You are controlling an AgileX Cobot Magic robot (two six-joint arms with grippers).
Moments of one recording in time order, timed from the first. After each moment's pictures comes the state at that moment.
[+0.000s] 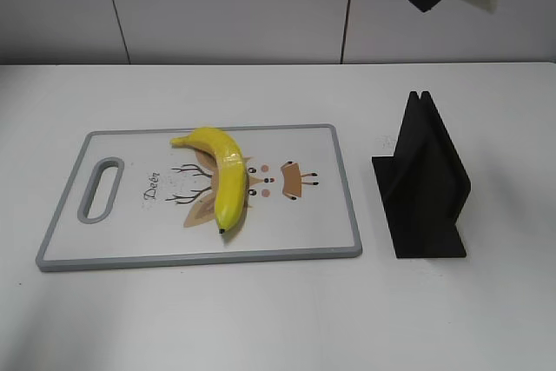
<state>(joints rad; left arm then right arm) -0.08 1.04 -1.06 -0.32 1.02 0.74 0.31 1.82 -1.81 0.24 1.22 -0.73</state>
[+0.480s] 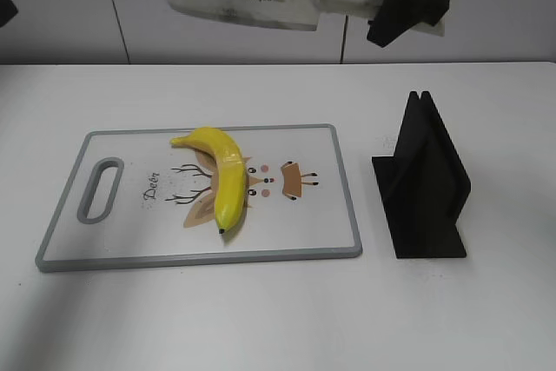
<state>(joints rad) -0.09 1.50 -1.49 -0.38 1.18 1.04 0.34 1.95 -1.85 0.35 1.22 -1.15</state>
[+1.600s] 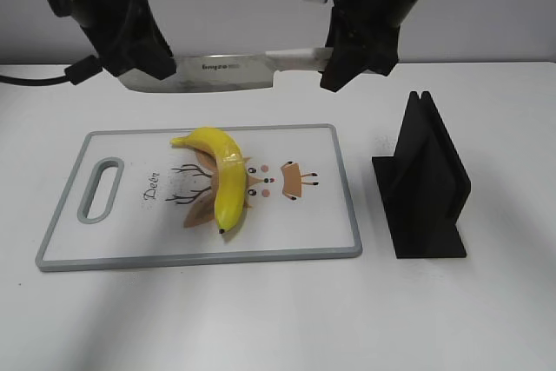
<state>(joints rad) -0.33 1.82 -1.55 -0.44 0.97 1.33 0.40 2.08 -1.85 0.42 1.20 -1.33</state>
